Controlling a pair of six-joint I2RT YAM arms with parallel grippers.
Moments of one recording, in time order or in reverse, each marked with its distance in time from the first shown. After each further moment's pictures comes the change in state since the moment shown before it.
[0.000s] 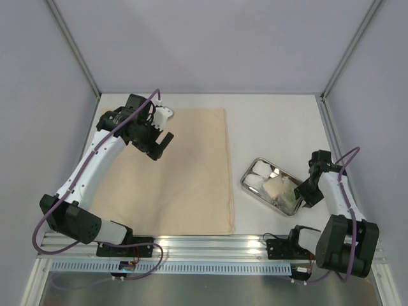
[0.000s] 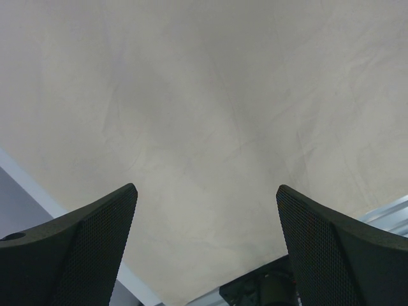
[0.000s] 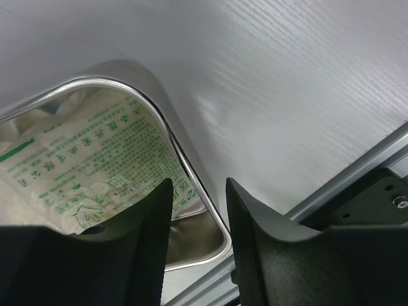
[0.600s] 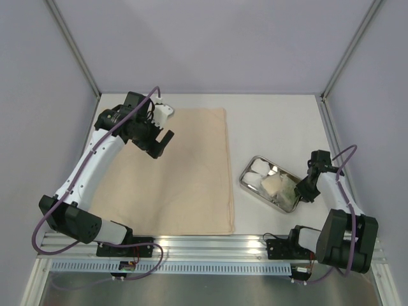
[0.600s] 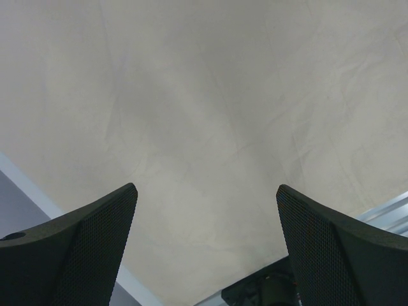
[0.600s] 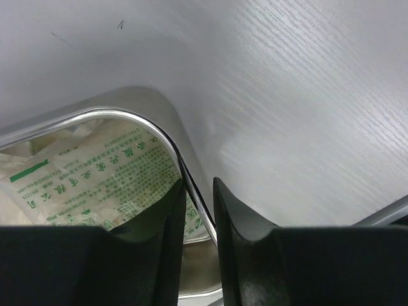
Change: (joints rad) left arm 0.000 0.003 0.040 -0.012 0.026 0.011; right arm 0.000 0.045 -0.053 0.172 -0.016 -0.058
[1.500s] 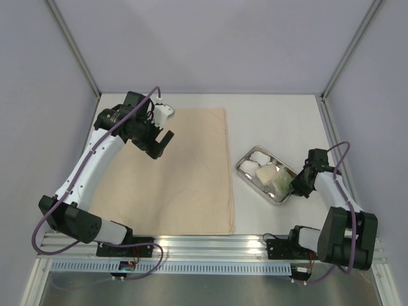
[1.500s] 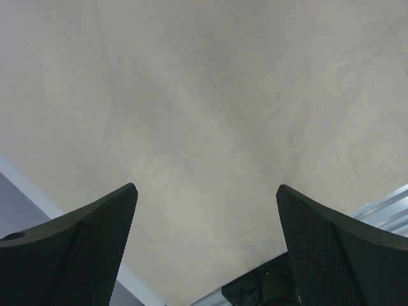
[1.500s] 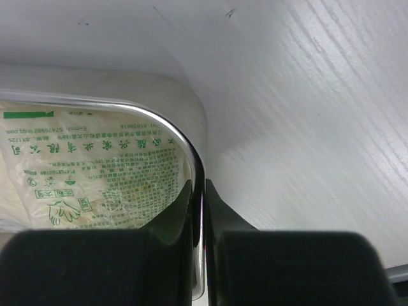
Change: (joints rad) left arm 0.000 0.002 0.013 -0.022 0.010 0.012; right arm 0.034 0.029 -0.017 0.122 -0.151 -0.083
